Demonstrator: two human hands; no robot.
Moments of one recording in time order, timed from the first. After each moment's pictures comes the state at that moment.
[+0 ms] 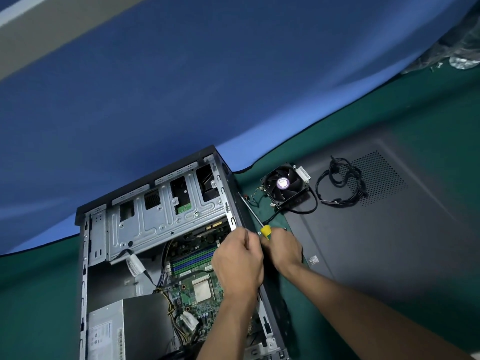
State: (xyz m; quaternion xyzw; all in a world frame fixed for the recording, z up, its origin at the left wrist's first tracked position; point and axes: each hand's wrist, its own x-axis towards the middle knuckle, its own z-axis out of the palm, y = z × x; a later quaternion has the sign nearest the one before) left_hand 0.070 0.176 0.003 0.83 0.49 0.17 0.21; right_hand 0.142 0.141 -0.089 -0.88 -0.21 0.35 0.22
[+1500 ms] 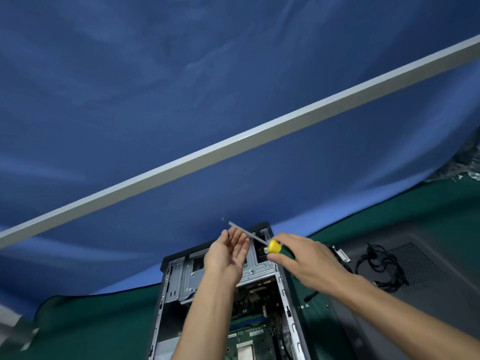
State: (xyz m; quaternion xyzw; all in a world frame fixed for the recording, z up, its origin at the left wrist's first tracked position) left_hand 0.064 0.242 0.175 0.25 0.49 0.36 0.75; right_hand 0.176 0.131 0.113 -0.74 -0.54 0.15 0.36
